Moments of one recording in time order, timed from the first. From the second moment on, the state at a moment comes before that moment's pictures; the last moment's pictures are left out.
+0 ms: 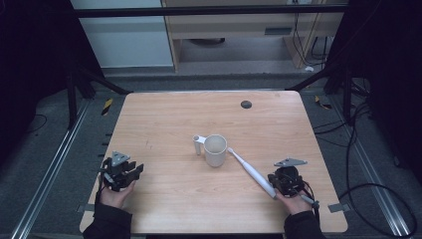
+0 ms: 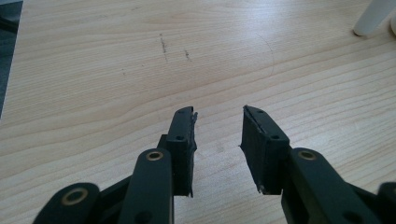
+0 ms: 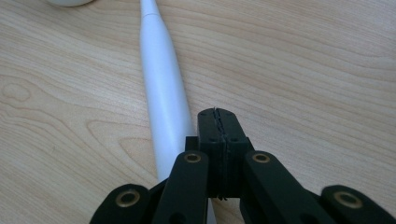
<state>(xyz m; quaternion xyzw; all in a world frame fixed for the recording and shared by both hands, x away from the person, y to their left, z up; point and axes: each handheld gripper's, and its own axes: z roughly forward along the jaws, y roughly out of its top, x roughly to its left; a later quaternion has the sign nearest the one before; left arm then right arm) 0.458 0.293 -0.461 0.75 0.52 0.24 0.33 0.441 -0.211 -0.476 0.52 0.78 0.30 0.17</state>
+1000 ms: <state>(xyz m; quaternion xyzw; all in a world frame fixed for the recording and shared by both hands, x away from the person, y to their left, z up) 0.460 0.292 -0.464 0.76 0.51 0.25 0.33 0.474 -0.184 -0.433 0.47 0.80 0.34 0.17</state>
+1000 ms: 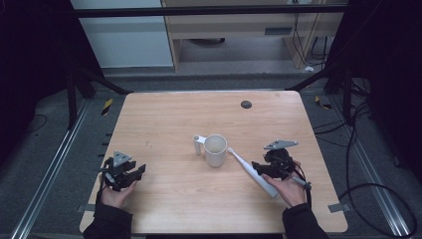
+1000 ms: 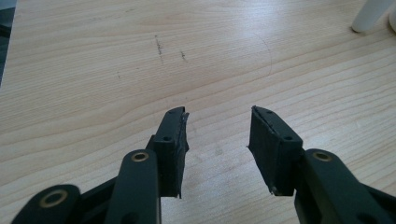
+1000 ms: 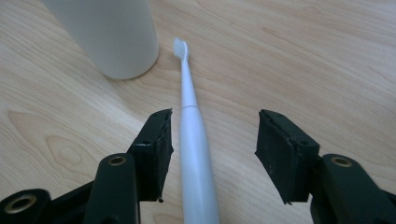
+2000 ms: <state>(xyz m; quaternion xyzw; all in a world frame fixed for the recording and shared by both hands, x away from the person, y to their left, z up) 0.463 0.288 -0.468 0.76 0.50 0.25 0.33 0.521 -0.142 -0.429 0.44 0.85 0.26 0.12</state>
